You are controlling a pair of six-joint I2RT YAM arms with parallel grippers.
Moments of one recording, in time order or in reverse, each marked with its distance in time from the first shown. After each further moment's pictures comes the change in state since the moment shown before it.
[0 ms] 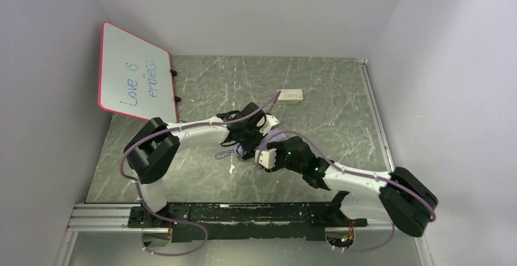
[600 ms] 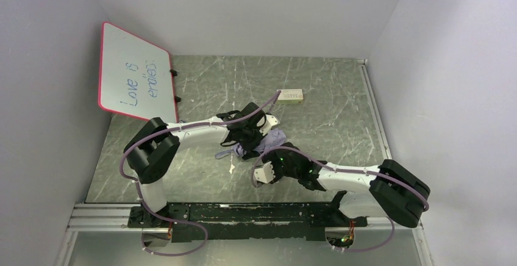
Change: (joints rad) left arm 0.000 0.000 0.000 0.000 0.001 0.000; right arm 0.077 0.027 -0.003 -0.111 0.039 -0.220
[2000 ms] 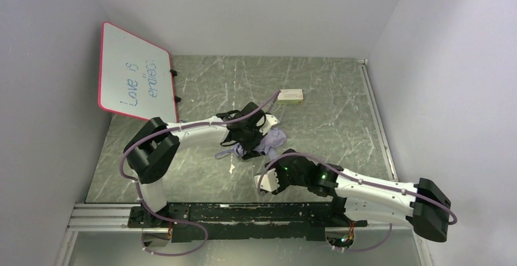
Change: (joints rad) left arm 0.004 0.002 0.000 0.000 0.003 -0.008; right arm 0.179 -0.333 0.129 -0.465 0.037 0.242
